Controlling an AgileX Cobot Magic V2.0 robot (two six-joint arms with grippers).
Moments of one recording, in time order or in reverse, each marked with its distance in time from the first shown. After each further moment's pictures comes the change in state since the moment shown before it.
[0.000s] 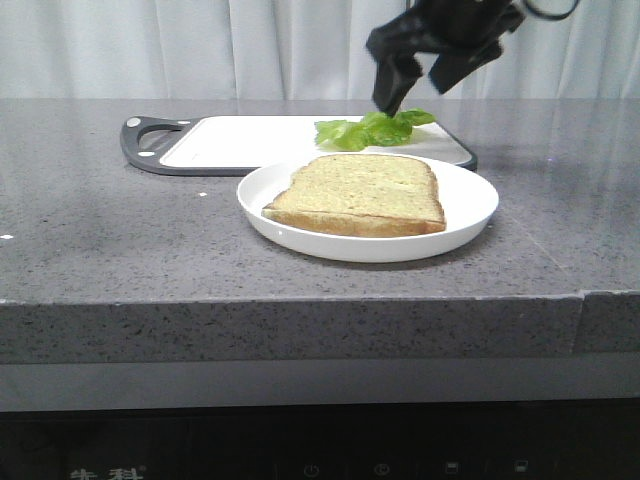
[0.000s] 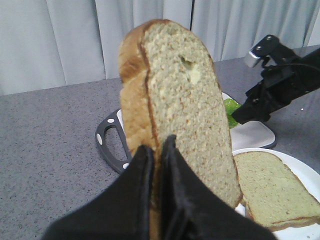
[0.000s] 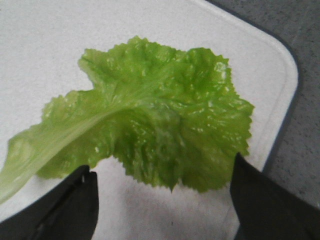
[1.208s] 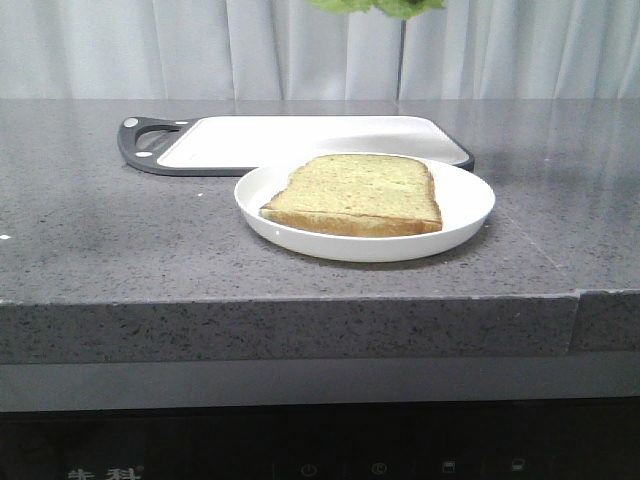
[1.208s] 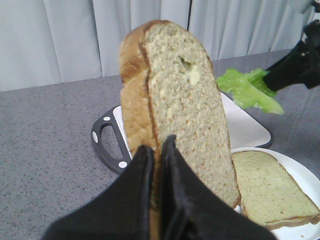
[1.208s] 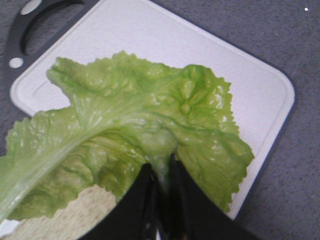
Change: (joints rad) left arm 0.000 0.000 0.000 -0.014 0.002 -0.002; right arm 0.065 -0.327 0.129 0.078 0.125 -0.008
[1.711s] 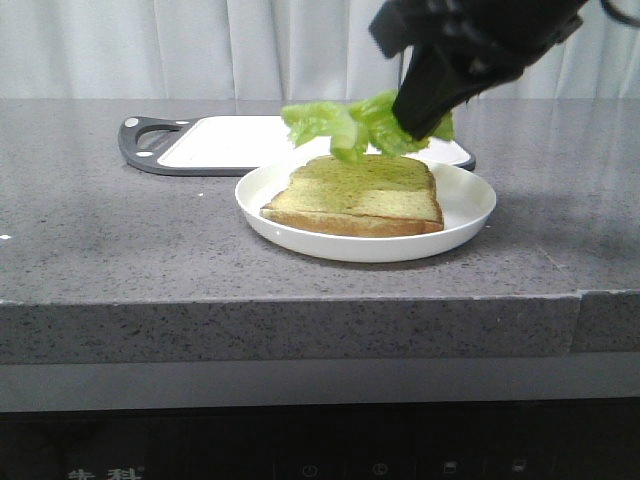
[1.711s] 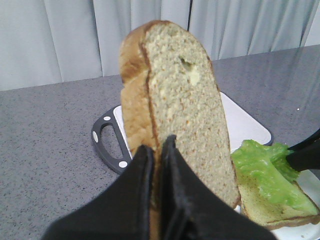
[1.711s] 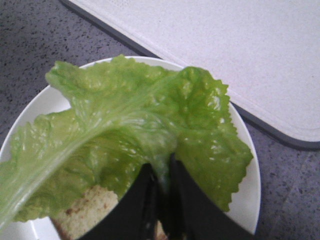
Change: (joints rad) left arm 0.000 0.000 0.000 0.000 0.000 0.000; right arm 0.106 -0.196 0.582 0.076 -0.365 -0.002
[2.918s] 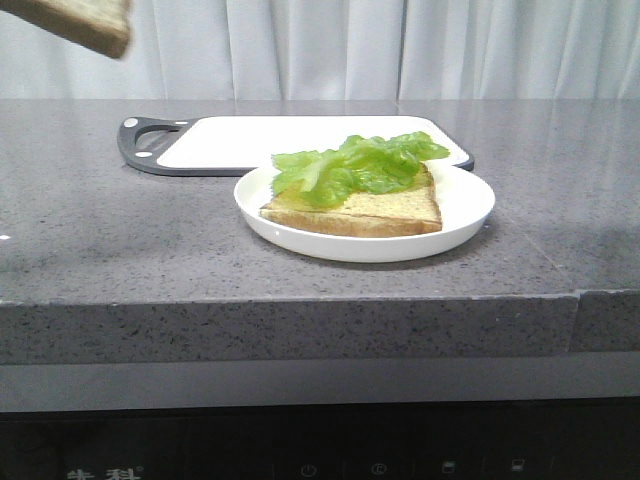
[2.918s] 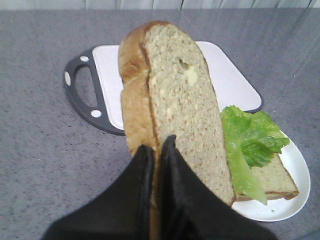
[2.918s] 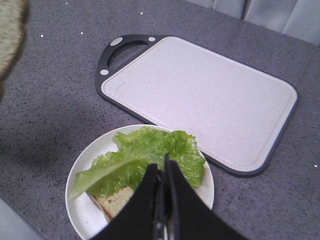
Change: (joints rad) left arm 0.000 0.205 -0.096 -0.201 0.100 0.002; right arm 0.000 -0.526 0.165 -0.019 -0.008 0.000
